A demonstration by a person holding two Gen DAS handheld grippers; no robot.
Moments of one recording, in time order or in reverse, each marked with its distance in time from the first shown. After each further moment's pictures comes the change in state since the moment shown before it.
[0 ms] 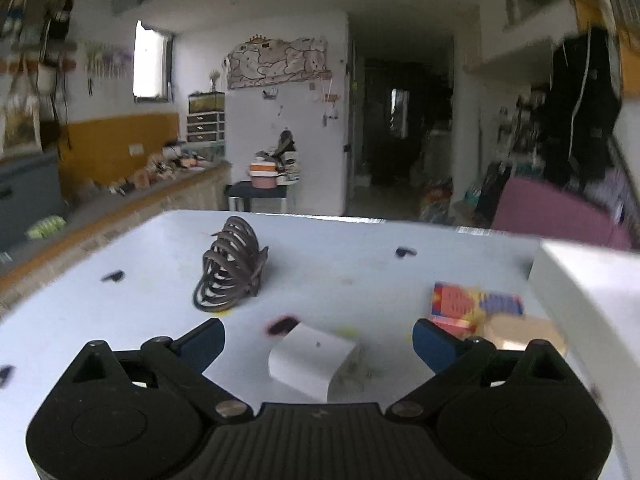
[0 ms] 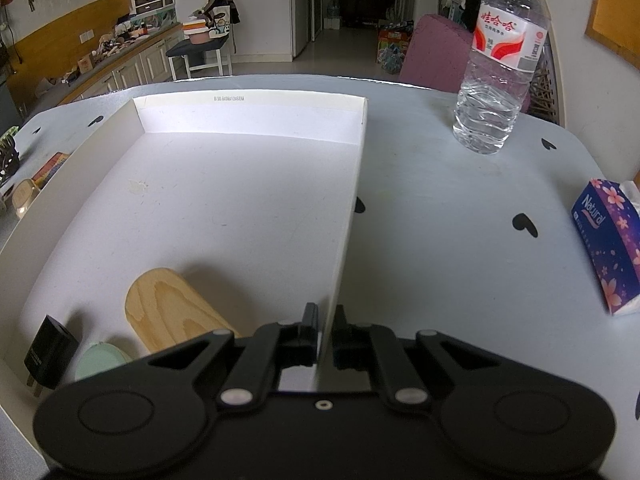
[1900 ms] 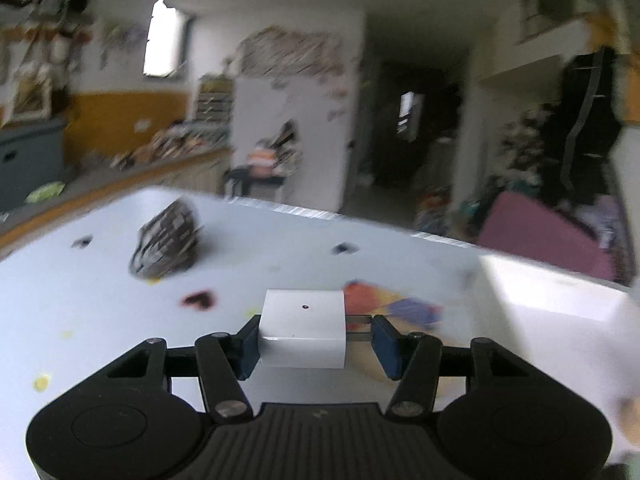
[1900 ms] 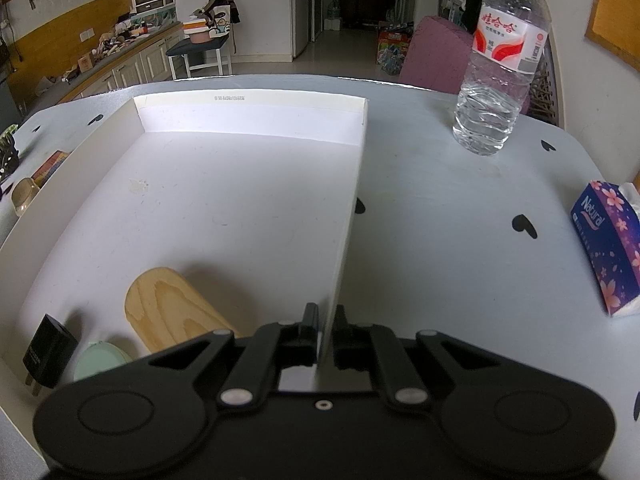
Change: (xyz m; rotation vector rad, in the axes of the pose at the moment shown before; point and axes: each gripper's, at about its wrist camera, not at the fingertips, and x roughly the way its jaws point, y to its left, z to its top) left arm -0.021 -0.087 -0.002 -0.066 0.007 0.010; right arm -0.001 0.001 -0.001 -0.003 -0.003 -0.002
